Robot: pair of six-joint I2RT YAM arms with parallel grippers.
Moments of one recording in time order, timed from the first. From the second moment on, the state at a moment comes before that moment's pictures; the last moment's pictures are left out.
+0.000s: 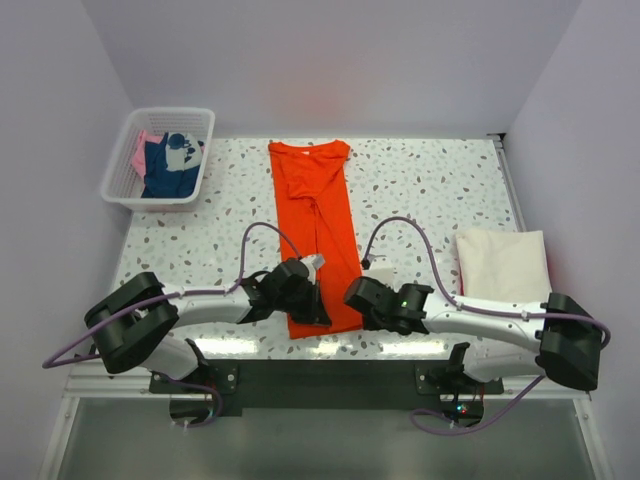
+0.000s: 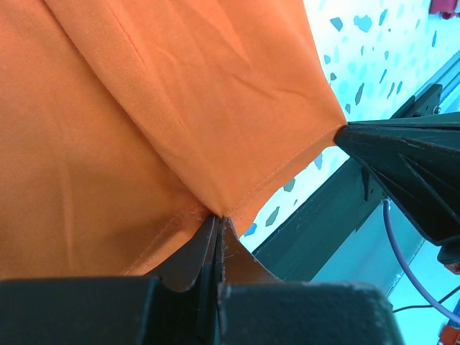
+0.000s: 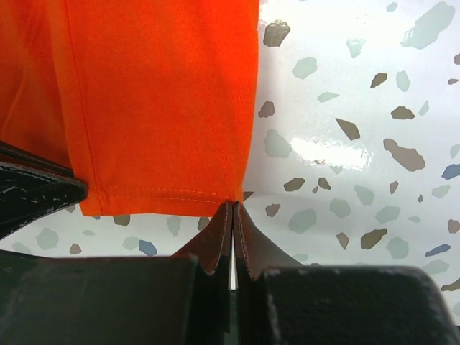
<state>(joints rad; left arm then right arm) -0.93 1.44 0.55 0.09 0.27 -0.89 1.15 1.23 0.70 -0.65 0.43 0.95</state>
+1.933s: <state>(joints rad) -0.93 1.04 0.36 -0.27 0.05 -1.00 0.95 1.16 0.55 -0.46 0.21 0.88</state>
